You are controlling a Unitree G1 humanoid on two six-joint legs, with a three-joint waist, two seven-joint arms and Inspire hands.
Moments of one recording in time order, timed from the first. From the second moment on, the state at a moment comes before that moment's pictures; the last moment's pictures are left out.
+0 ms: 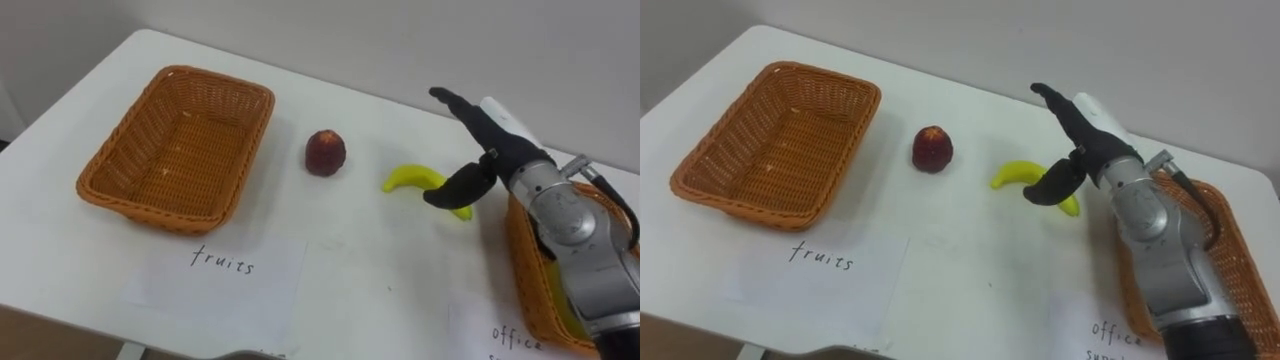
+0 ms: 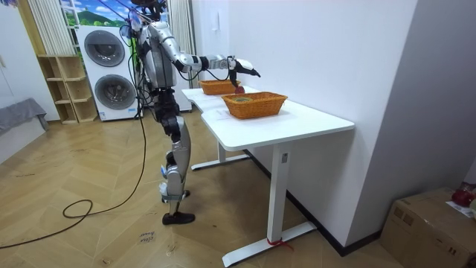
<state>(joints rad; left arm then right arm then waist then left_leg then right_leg) 0.21 0.26 0.15 1.01 0.47 0.13 0.21 -0.26 -0.47 0.10 0.15 -0.44 0.11 0.23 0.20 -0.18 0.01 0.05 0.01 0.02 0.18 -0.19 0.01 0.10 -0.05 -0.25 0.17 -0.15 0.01</state>
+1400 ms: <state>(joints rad) 0.21 0.26 0.10 0.97 0.47 0.15 0.19 -0.28 -0.46 0.18 0.35 -0.60 0.18 0.26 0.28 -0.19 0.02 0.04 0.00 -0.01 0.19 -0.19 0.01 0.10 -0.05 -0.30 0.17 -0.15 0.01</state>
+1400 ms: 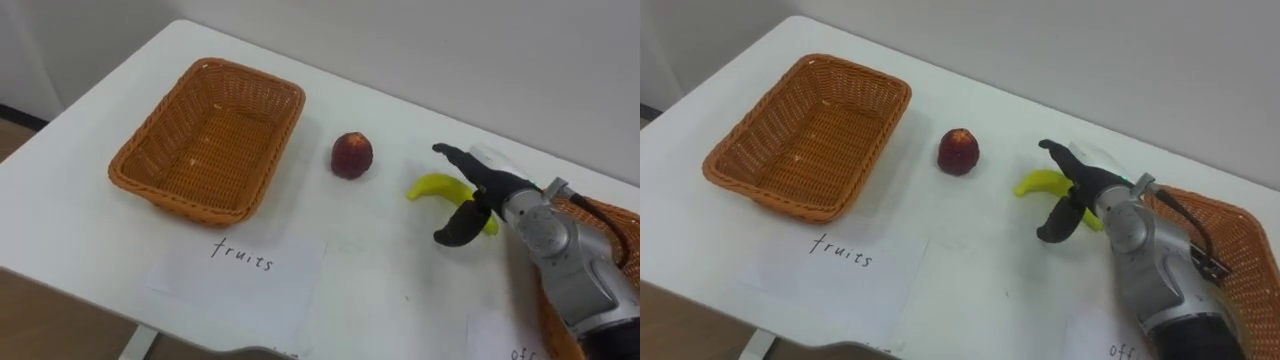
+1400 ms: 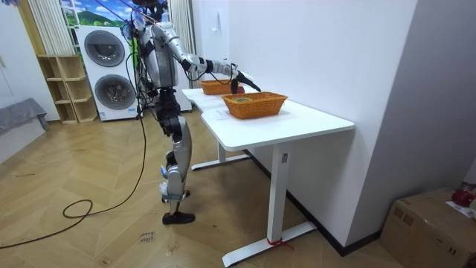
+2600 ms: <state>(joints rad) 0.23 0.26 0.10 0.97 0.47 0.20 0.18 -0.35 -0.46 0.22 0.53 -0.55 0.19 0.20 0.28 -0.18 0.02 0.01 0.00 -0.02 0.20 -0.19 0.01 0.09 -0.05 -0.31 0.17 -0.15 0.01</state>
